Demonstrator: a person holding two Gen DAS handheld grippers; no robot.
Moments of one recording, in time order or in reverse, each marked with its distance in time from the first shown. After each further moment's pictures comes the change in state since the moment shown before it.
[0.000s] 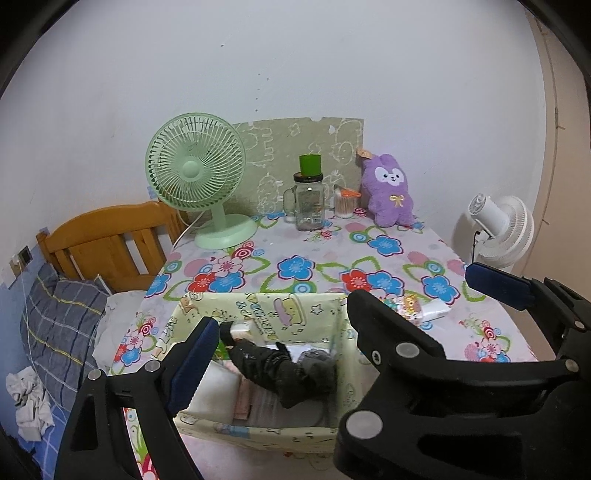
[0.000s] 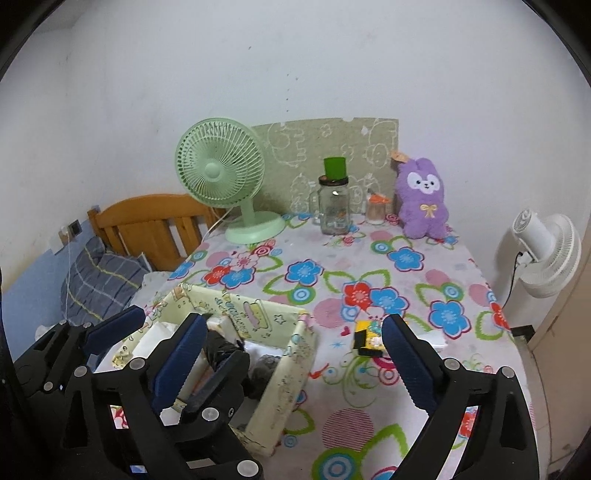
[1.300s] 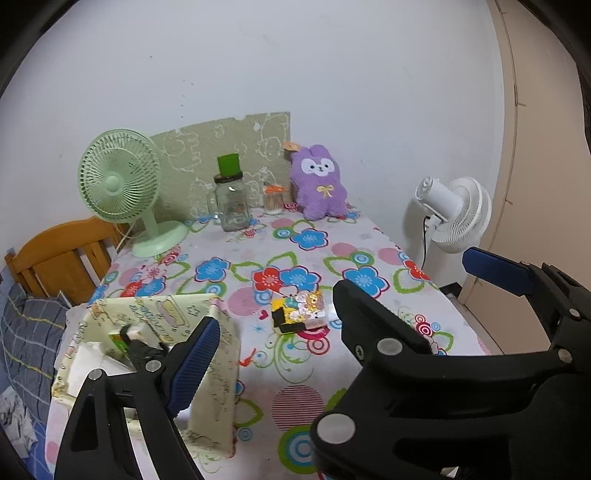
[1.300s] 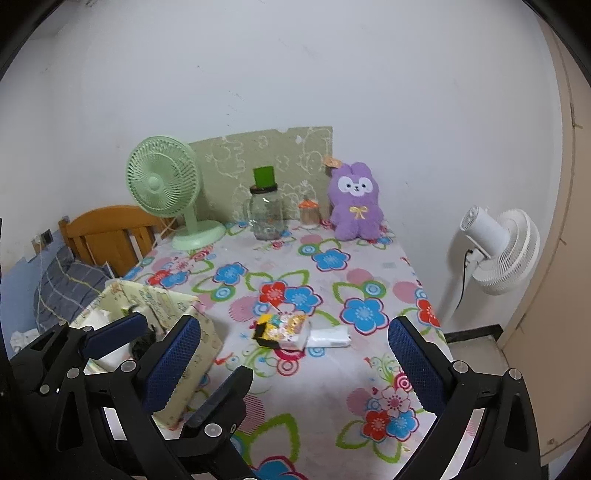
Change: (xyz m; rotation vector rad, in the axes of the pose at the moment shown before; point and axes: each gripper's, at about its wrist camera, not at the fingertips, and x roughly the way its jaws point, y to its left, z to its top) left arm 0.010 -0.109 -0.005 0.081 0.016 -0.122; right arm -0.033 -0.098 -0.024 0.022 -0.045 -0.124
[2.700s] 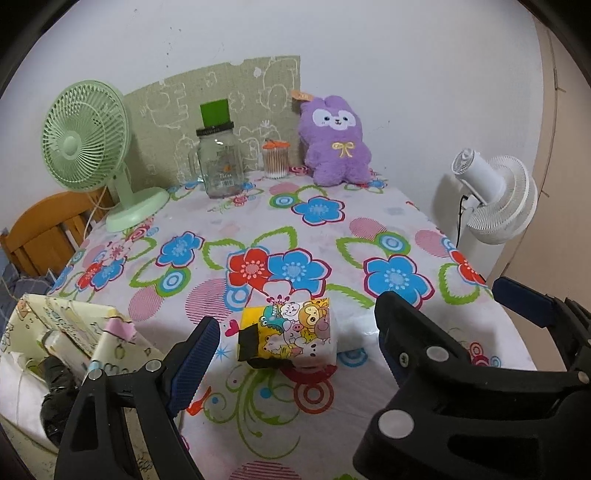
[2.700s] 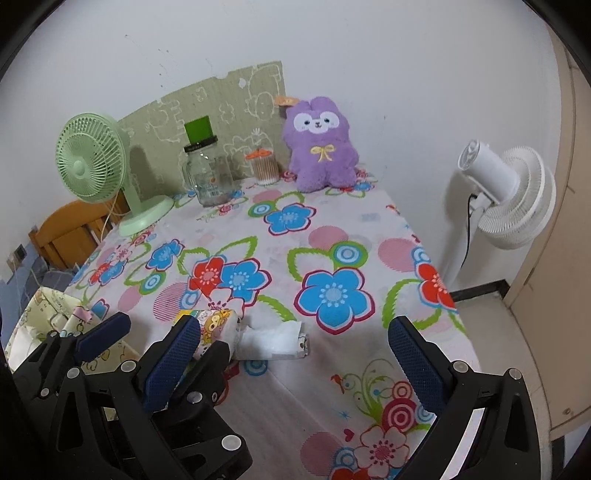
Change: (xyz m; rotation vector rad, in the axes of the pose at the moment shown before) left arm 0.134 -0.016 0.008 -0.055 0.112 0.064; right arm 0.128 -0.072 -0.015 0.126 0.151 -0.028
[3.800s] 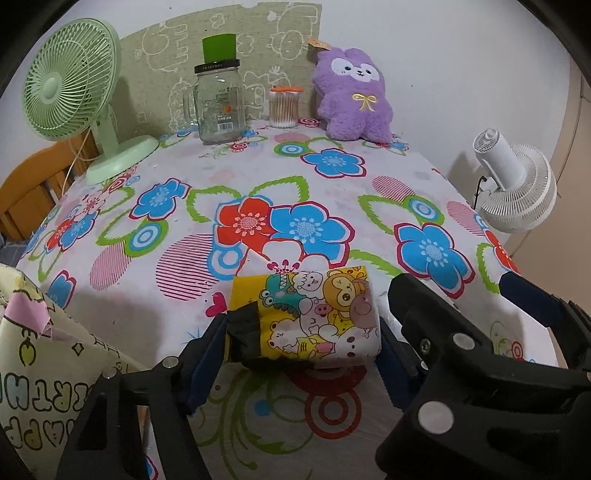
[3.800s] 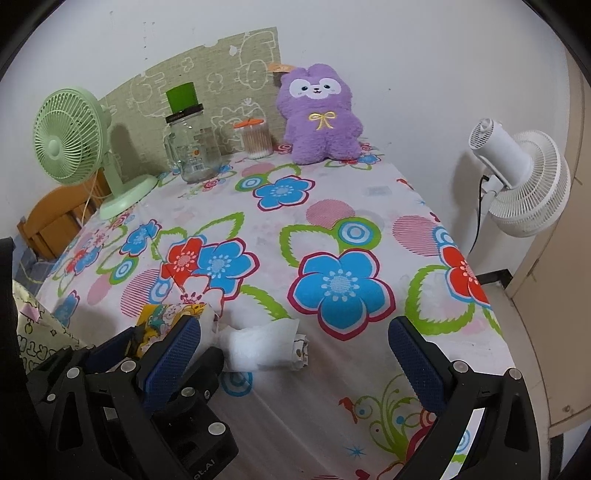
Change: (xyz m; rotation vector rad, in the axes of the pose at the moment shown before) left arm 0.057 0.016 -0.011 -0.070 0.139 -0.034; right arm 0.057 0.000 -0.006 -0.008 0.063 -0.018
